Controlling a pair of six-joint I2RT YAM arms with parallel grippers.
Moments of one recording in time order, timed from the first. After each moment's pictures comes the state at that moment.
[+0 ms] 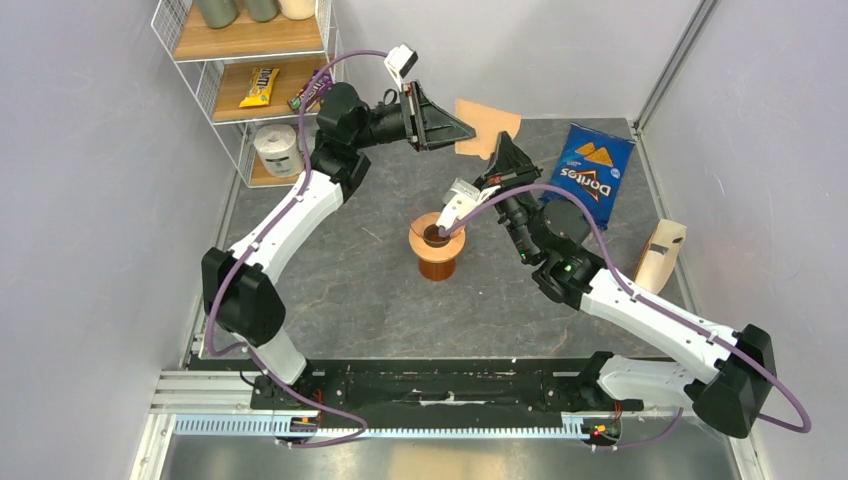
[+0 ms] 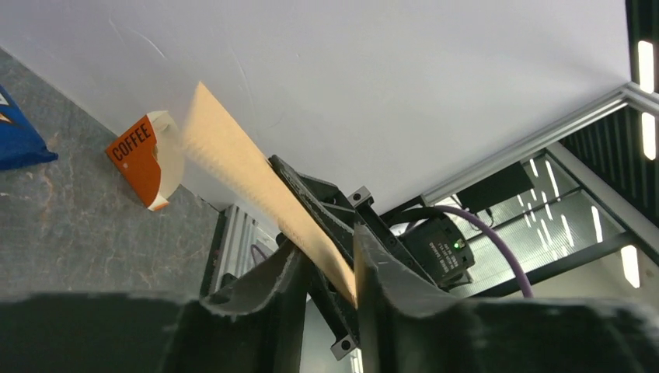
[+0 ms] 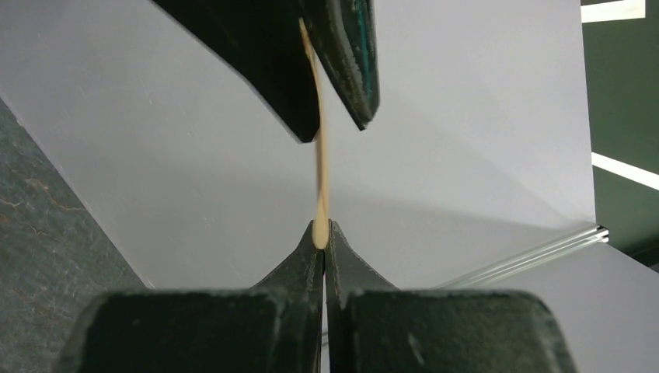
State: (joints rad) left arm -0.48 1.66 1.58 0.42 0.97 -1.23; right arm 0.83 1.13 0.94 0.52 0.38 -1.43
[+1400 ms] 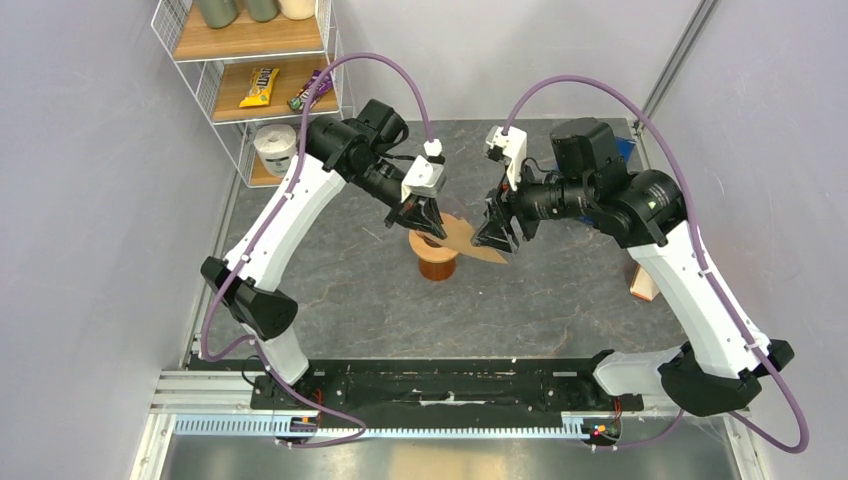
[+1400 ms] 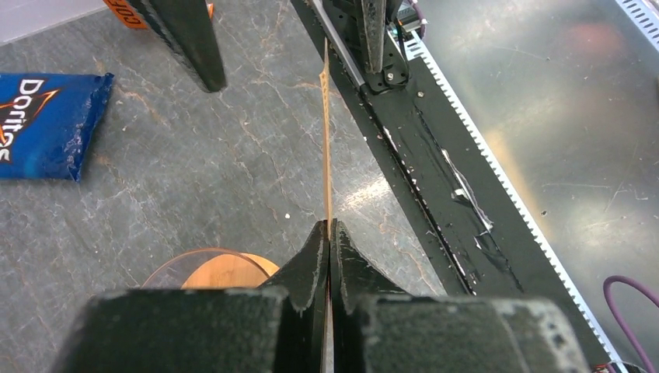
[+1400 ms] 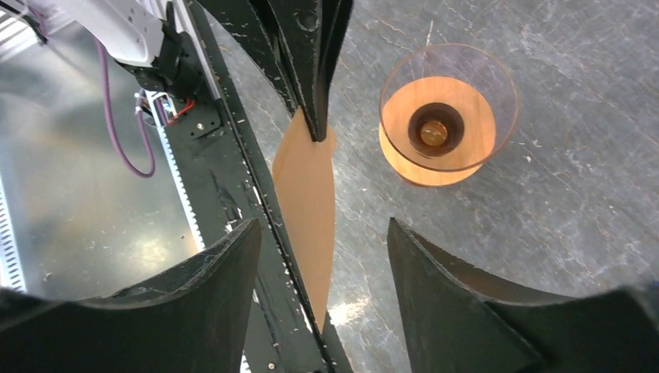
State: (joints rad) left arm -0.60 1.75 2.08 -1.53 1.11 1.20; right arm 0.63 1.30 1.79 -1.12 -0.53 -0.16
